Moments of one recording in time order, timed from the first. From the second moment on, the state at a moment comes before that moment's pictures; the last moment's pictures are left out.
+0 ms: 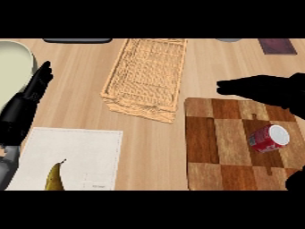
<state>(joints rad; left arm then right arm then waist) -0.20 0.54 -0.18 -1.55 0.13 0.17 -0.03 -0.60 -0.81 0.23 -1.96 -0.24 0.69 0.49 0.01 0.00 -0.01</state>
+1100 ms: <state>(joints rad) -0.22 0.49 -0.14 -1.53 0.07 0.12 -0.02 -0.75 -0.85 0.35 -1.66 0.01 1.13 0.31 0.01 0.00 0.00</state>
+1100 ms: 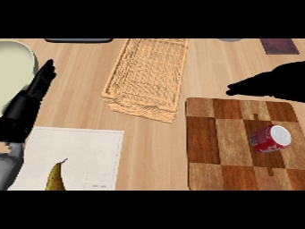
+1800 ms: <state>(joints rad) -0.22 0.45 -0.10 -1.53 0.03 0.09 -0.01 -0.62 -0.85 0.51 -1.57 0.47 1.00 -0.01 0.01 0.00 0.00</state>
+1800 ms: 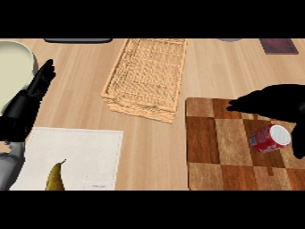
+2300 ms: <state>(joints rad) -0.20 0.42 -0.05 -1.51 0.01 0.04 -0.04 -0.58 -0.84 0.53 -1.44 0.67 0.83 -0.23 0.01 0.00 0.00</state>
